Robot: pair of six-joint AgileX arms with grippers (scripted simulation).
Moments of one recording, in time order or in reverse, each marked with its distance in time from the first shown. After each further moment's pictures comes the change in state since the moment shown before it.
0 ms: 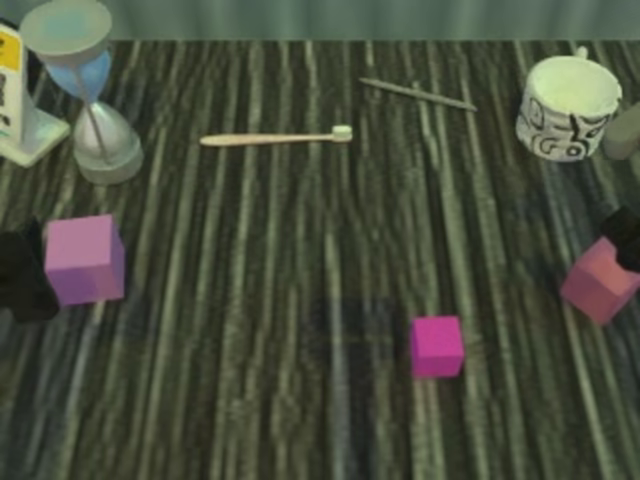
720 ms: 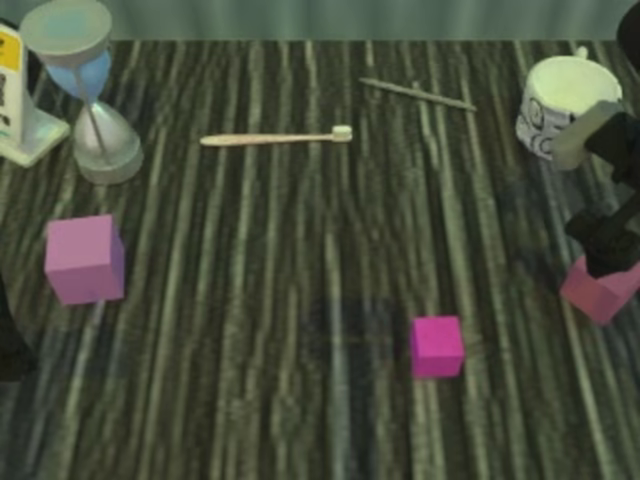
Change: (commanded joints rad) left arm 0.152 -0.458 -0.406 0.316 0.024 0.282; right arm 0.028 0.355 0.284 -0.195 -0.004 -0.108
